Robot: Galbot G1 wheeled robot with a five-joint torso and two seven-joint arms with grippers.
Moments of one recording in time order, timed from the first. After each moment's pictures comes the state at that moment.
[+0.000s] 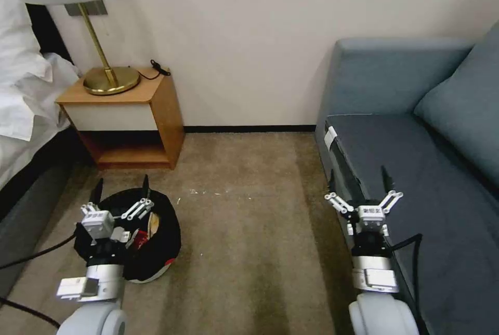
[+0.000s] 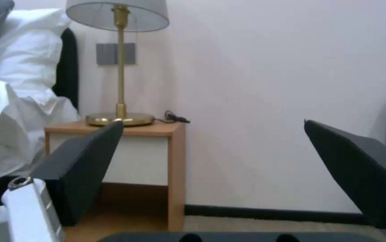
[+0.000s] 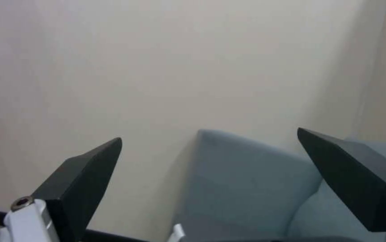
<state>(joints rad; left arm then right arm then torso) 1.69 -1.39 -0.74 -2.14 -0.30 -0.34 0.03 -1.60 1.61 0.56 2.16 -0.43 0.31 0.14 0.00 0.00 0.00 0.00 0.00</state>
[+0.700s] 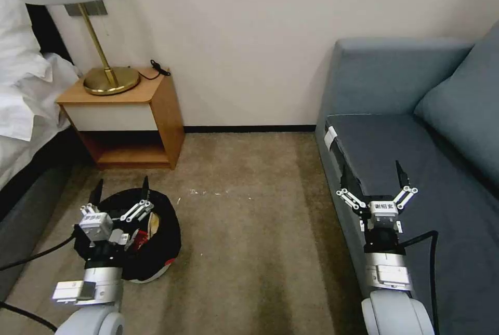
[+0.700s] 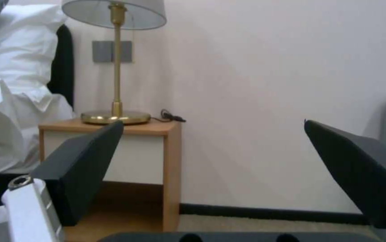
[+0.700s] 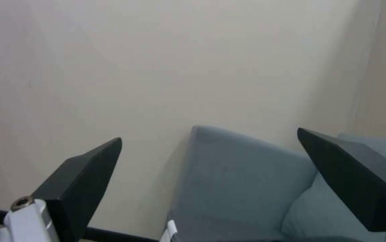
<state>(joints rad) 1.69 -1.40 -0.74 -2.15 -0.32 -0.33 0.04 -1.60 1.61 0.58 2.17 -0.41 0.29 0.13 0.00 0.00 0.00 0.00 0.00</state>
